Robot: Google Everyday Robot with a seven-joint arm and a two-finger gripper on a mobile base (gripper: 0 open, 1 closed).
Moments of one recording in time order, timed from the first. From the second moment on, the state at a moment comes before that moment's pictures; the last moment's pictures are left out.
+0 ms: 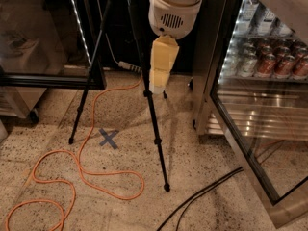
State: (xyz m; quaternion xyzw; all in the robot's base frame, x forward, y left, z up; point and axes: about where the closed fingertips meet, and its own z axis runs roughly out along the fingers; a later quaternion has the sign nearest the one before) arm 0.532 -0.028 0.971 -0.64 0.75 -0.03 0.14
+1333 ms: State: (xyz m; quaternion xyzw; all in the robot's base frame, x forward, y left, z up) arm 0.523 -0.123 0.988 -0.57 0.80 -0.02 0.18
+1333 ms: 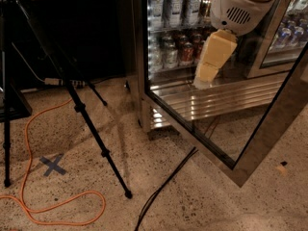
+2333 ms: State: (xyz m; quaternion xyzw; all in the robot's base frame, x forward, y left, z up) arm 0.523 -0.123 0.988 -0.57 0.80 -0.02 0.18
